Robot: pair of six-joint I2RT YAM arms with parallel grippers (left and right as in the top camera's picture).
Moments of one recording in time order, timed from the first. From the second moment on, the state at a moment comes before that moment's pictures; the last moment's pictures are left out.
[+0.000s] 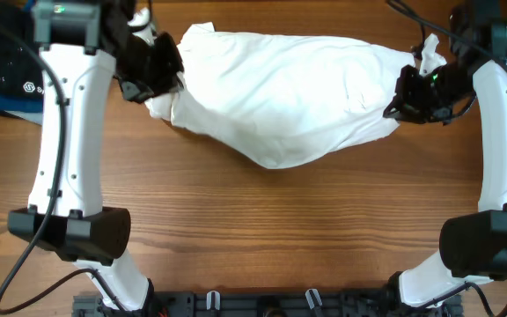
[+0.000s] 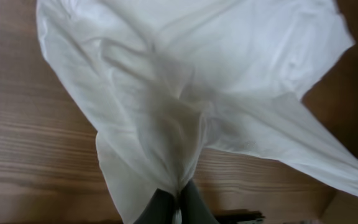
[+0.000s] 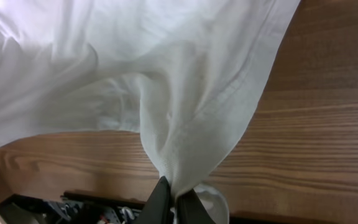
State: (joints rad) left arm -0.15 1.90 2.23 -1.68 0.29 -0.52; right arm -0.09 1.78 1.85 -1.61 -0.37 0.18
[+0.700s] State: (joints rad) left arm -0.19 1.53 1.68 -1.69 0.15 -0.58; right arm -0.09 1.55 1.40 -1.59 -0.35 0.18
